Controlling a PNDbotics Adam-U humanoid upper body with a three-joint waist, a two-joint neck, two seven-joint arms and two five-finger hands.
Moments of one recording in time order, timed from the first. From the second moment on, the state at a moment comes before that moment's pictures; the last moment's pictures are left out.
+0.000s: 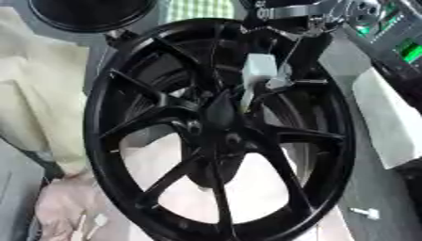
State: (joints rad) left arm -0.18 0.44 0.28 -1.52 0.33 -0.18 0.22; right arm -1.14 -0.61 0.54 -1.45 0.23 -0.02 0.73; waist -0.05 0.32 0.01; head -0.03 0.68
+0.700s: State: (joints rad) left arm -0.18 0.44 0.28 -1.52 0.33 -0.18 0.22; right arm -1.16 -0.64 0.50 -1.53 0.21 0.01 0.73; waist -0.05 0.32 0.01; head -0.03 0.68
